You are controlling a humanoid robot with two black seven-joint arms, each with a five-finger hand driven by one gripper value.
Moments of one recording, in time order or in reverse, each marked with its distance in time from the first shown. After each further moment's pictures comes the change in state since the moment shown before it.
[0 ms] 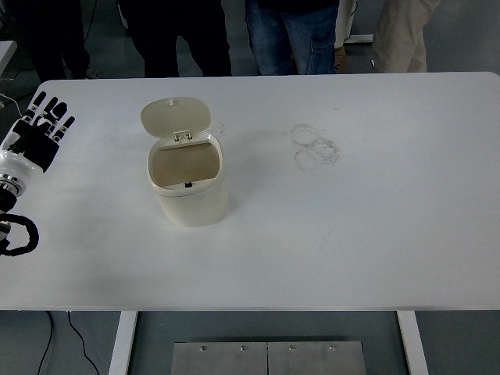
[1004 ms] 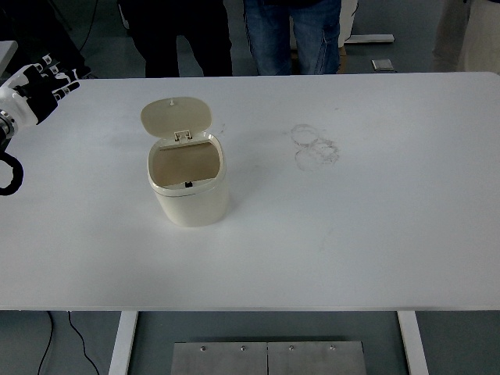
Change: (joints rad) left arm -0.327 0.104 0.399 0.002 -0.011 0.158 0.121; right arm 0.000 0.000 0.000 0.000 0.000 0.000 0.000
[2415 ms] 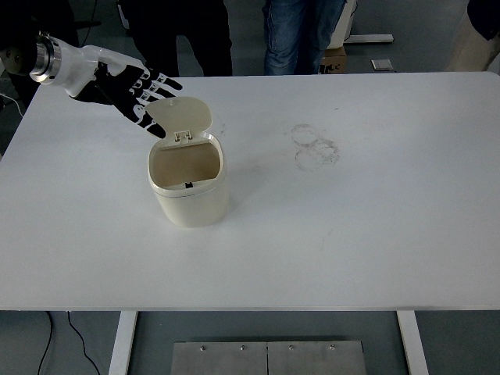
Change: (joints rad) left arm -0.911 0.107 0.965 -0.578 0.087 -0.244 0.377; right arm 0.000 0.000 0.000 0.000 0.000 0.000 0.000
